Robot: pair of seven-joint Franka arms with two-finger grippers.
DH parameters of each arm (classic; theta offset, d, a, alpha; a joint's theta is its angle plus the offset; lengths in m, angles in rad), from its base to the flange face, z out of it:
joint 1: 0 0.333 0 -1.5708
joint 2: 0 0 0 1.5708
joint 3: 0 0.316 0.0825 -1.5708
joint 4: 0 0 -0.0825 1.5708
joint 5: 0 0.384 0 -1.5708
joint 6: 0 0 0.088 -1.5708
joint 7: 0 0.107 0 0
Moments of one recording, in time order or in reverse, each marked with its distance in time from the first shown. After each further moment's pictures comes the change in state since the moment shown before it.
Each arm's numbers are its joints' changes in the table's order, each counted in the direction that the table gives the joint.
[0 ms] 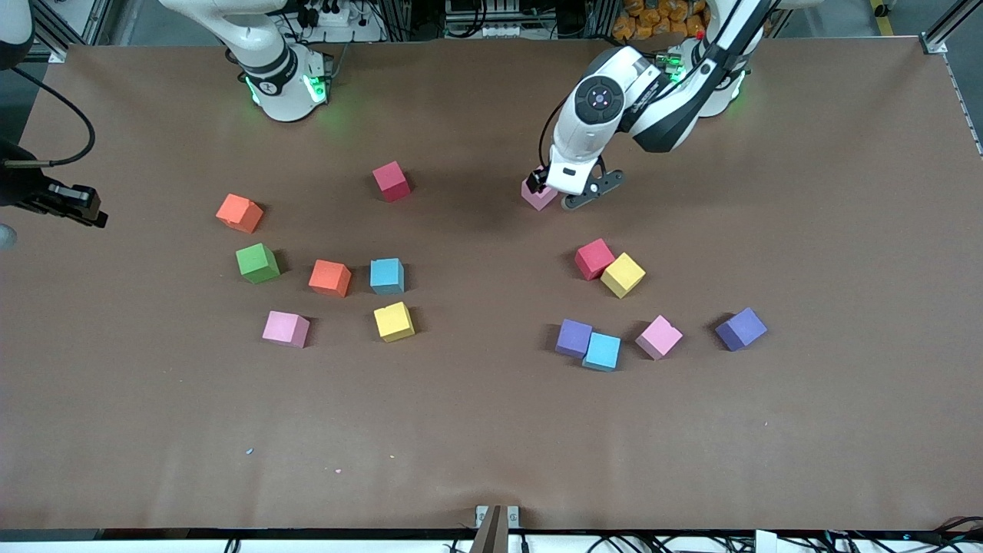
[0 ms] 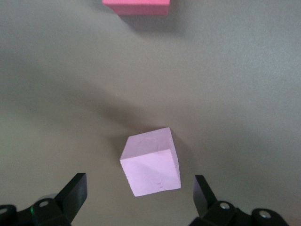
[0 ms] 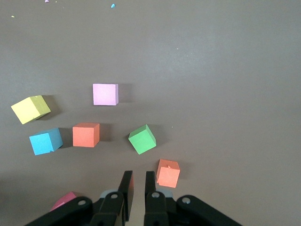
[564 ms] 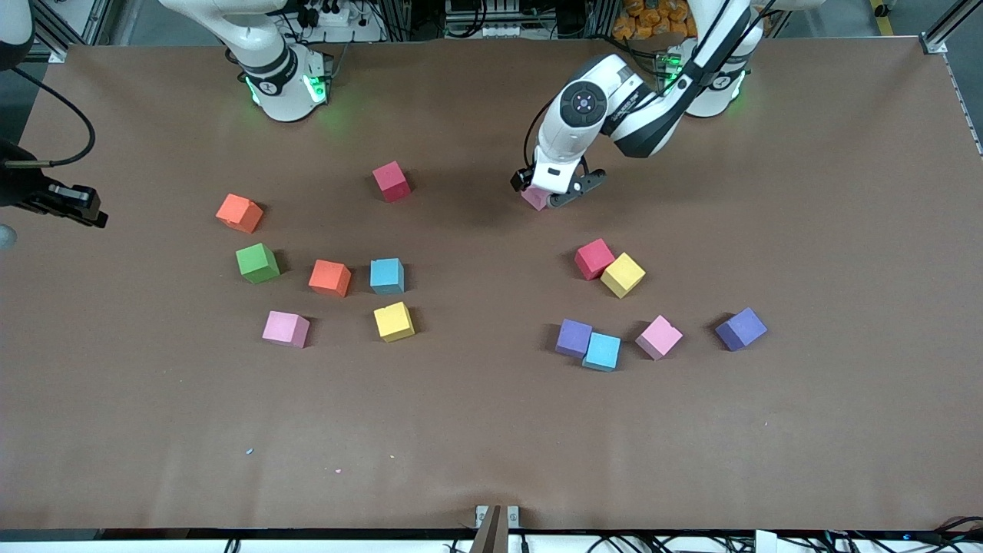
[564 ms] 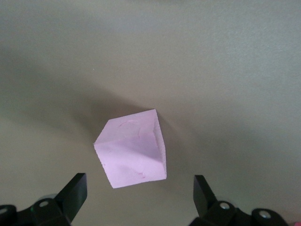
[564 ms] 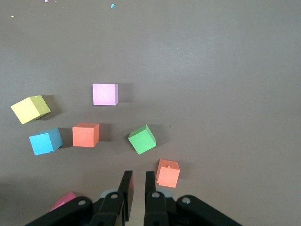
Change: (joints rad) left arm -0.049 0.079 -0.001 0.005 0.000 -0.096 -0.064; right arm 0.000 0.000 0.000 0.000 0.000 0.000 0.000
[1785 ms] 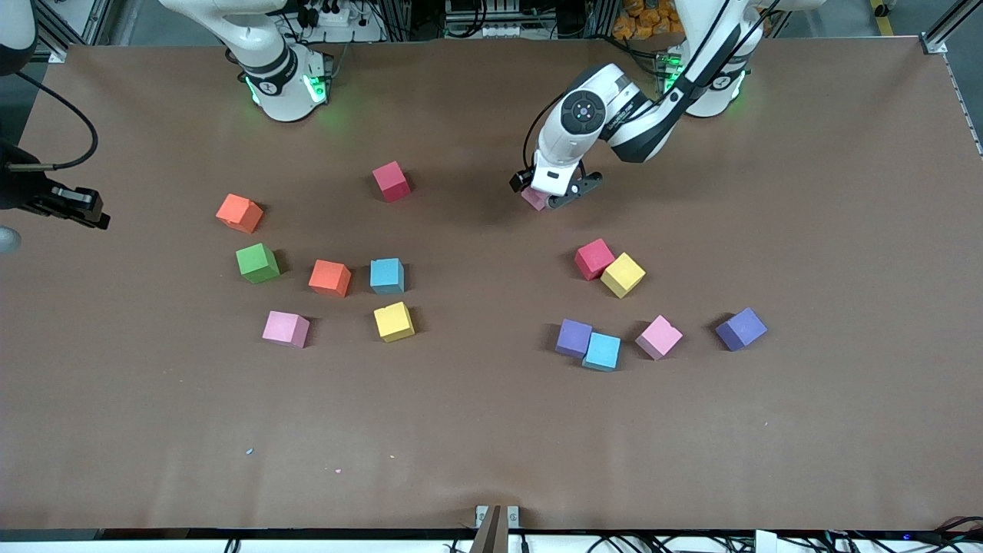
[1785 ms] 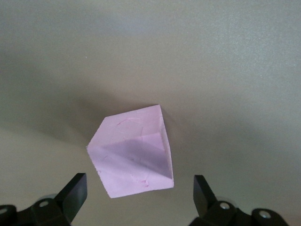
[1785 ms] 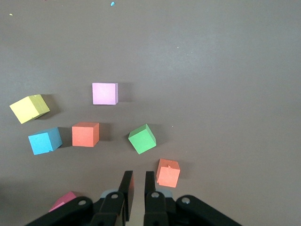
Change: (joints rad) left arm -0.015 0.046 0.004 0.038 0.000 -0.084 0.000; right arm 0.000 0.009 0.001 0.000 0.000 0.000 0.000
